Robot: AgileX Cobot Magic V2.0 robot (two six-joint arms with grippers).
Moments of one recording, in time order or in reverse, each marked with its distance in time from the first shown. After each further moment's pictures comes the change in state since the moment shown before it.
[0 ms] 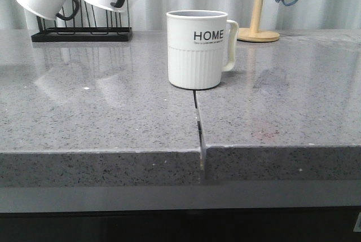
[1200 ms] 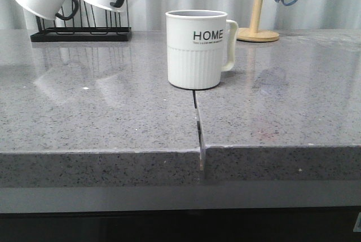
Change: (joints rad) left arm -0.016 0.466 -0.094 0.078 -0.405 -0.018; right arm 0.000 0.000 0.000 0.000 0.000 0.000
